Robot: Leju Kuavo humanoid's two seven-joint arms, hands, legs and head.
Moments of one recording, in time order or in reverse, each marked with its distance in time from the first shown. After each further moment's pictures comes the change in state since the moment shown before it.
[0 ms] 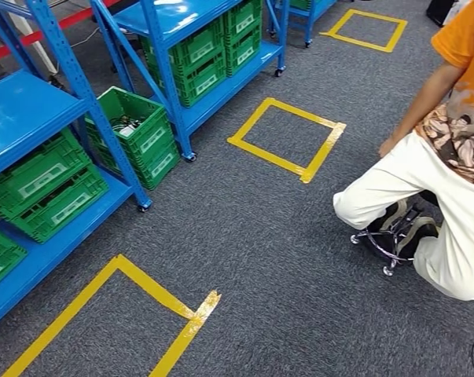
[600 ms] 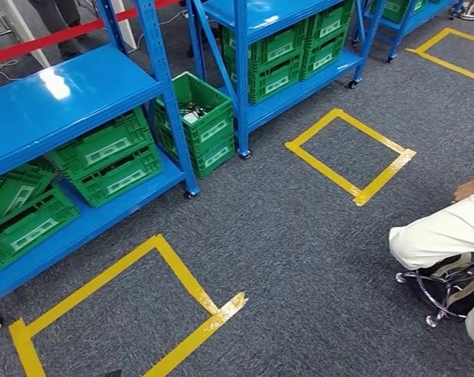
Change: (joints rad) left arm -0.005 -0.005 0.000 0.000 0.000 0.006 -0.021; right arm -0.005 0.000 -0.003 0.000 -0.003 0.008 -0.017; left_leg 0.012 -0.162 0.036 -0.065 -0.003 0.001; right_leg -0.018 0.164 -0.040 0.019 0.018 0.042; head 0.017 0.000
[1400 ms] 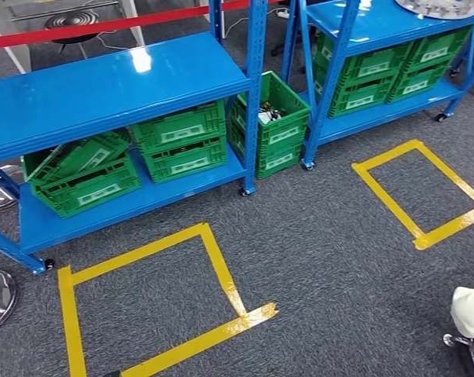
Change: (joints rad) left arm -0.002 -0.001 0.001 0.000 0.000 0.001 -0.010; right arm -0.006 -0.003 -0.004 -0.002 0.002 0.006 -0.009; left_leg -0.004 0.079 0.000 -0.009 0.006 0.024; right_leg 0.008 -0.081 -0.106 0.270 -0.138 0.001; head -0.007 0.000
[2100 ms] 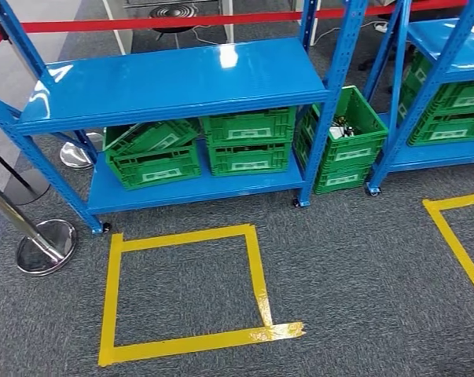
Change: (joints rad) left arm -0.004 0.007 0.002 0.000 -0.001 -0.010 0.022; right arm 0.003 -0.006 -0.002 0.002 0.004 0.016 0.017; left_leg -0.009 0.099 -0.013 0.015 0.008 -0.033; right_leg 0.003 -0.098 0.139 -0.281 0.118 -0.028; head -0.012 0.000
